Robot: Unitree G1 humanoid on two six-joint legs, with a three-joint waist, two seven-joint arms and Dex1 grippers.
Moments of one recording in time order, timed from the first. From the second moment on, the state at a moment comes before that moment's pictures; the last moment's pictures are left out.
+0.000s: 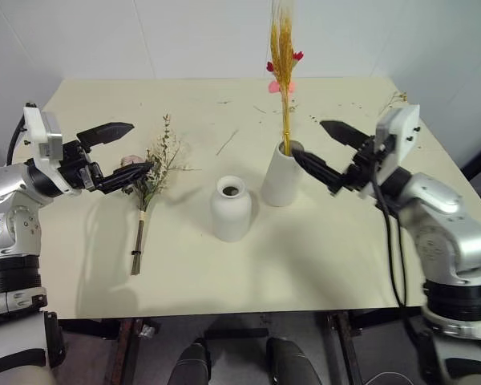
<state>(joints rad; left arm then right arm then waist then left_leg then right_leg) -0.66 0.77 0.33 0.27 -0.53 0.18 -1.13 -0.54 -0.67 -0.18 -0.33 0.70 0.61 0.75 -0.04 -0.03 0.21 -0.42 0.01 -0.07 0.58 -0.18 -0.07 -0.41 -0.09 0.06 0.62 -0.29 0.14</state>
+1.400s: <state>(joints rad) -0.63 0.73 0.06 -0.13 -0.35 1.46 -0.32 -0.56 -0.92 -0.14 -0.14 0.76 0.71 1.16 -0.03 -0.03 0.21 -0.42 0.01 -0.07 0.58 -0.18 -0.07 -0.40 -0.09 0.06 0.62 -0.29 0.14</state>
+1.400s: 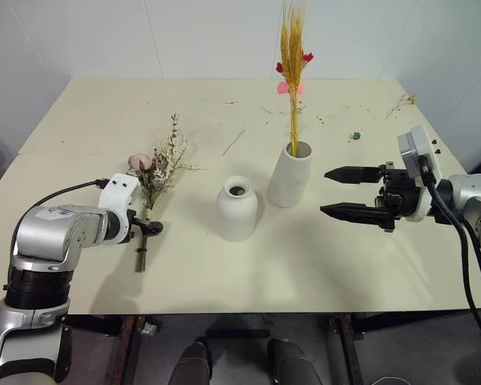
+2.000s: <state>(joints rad) -0.70 0.67 0.03 0.02 -0.30 1.31 -0.34 -0.53 -0.92 -0.19 -0.18 0.76 0.72 1.13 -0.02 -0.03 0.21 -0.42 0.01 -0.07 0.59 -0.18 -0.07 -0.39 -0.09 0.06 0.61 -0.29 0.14</state>
